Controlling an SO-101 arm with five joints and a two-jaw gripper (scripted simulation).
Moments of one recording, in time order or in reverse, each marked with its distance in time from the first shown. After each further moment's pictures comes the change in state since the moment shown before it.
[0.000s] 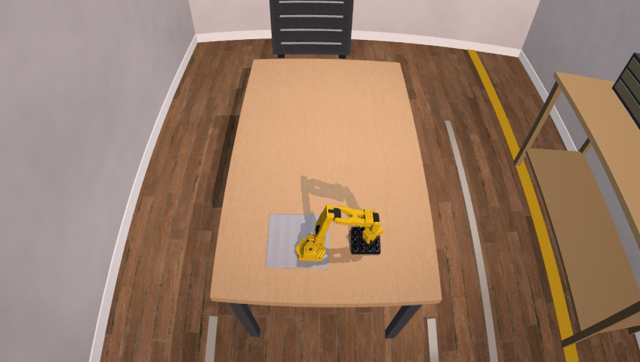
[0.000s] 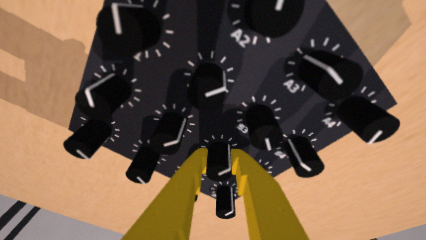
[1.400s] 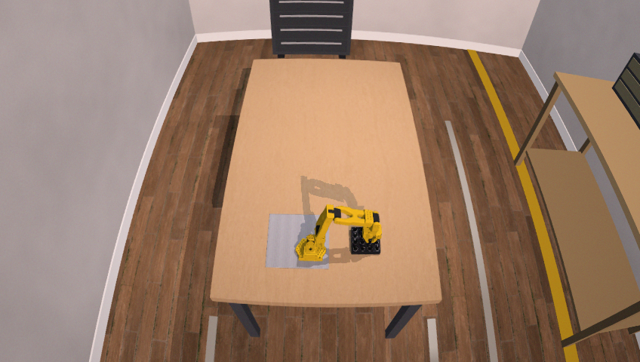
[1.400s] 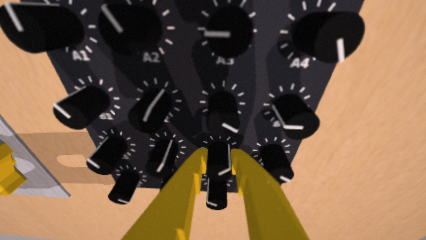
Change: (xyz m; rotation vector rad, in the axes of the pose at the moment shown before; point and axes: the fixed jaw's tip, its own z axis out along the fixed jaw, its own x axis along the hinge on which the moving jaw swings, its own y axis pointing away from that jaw) arm -0.004 -0.001 0.000 0.000 0.002 0.636
